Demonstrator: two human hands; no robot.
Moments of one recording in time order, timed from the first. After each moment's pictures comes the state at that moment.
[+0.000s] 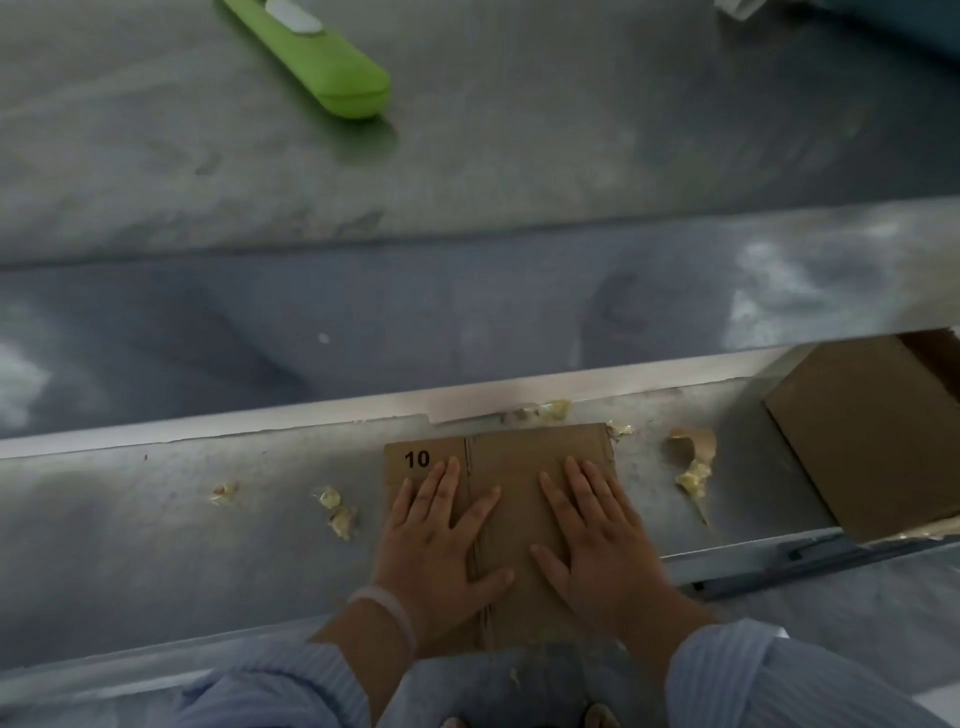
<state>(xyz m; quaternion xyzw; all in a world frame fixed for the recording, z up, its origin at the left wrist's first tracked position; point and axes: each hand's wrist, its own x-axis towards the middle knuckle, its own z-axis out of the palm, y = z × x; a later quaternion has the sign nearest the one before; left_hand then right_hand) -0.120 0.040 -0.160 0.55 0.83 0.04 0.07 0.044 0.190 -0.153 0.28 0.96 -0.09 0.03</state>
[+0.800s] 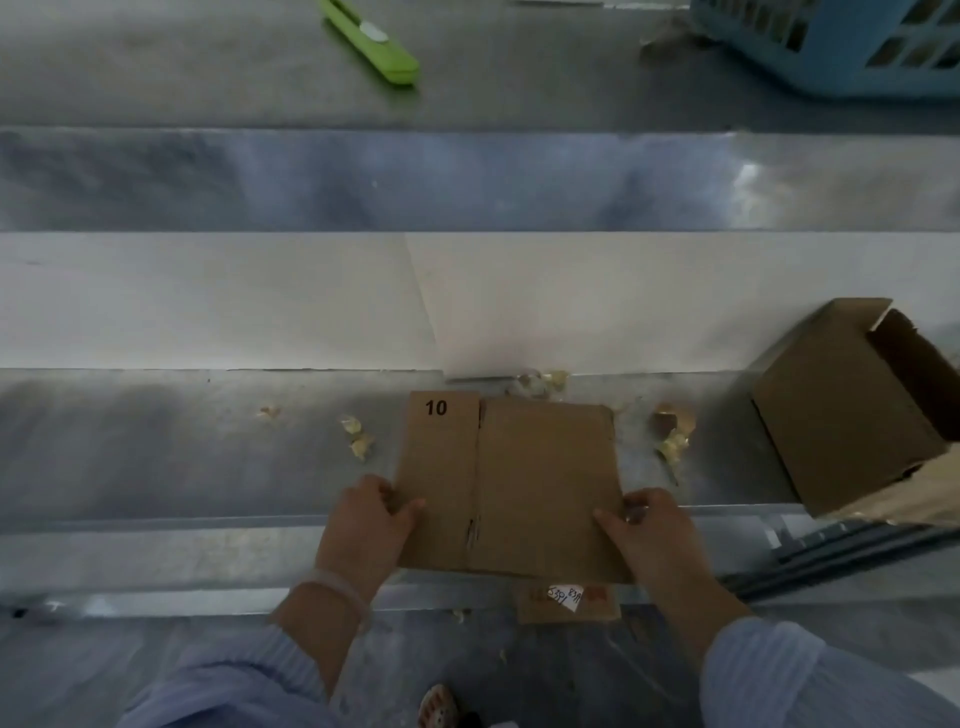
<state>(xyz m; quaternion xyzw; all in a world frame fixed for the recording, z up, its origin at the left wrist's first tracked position) -0.090 -0.023 -0.128 0.15 0.92 0.29 0.20 0.108 0.200 -0.129 0.56 0.73 -0.39 -0.02</state>
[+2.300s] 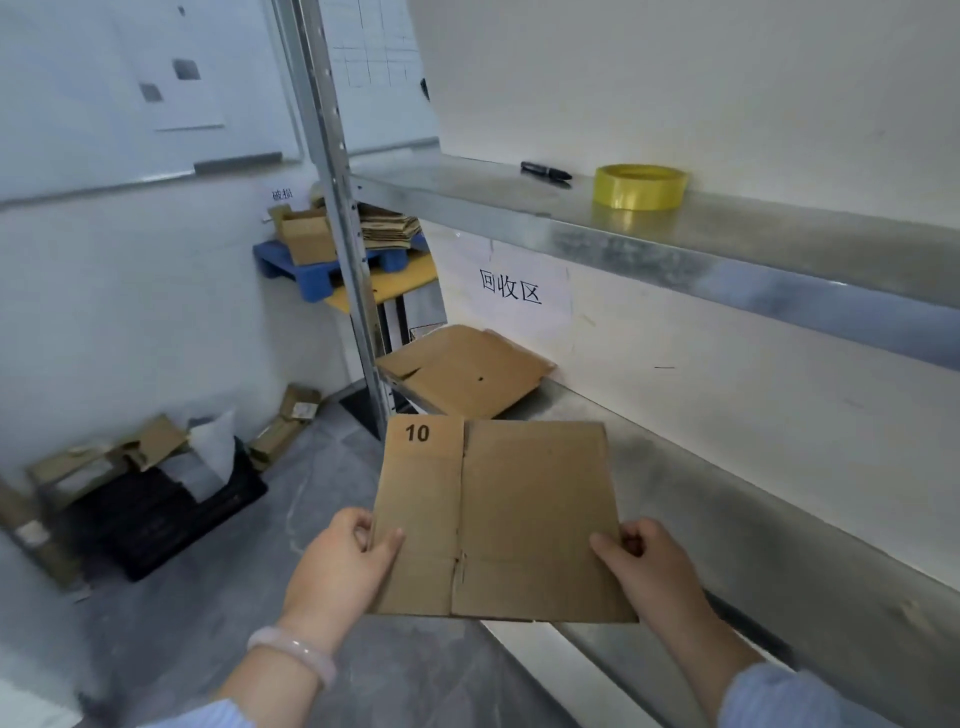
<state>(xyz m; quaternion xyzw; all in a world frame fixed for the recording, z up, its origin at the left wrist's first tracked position) -0.217 -0.650 -0.039 -0.18 0.92 0.35 -0.05 -0.240 -0.338 -0.051 0.13 0.86 -0.50 0.02</state>
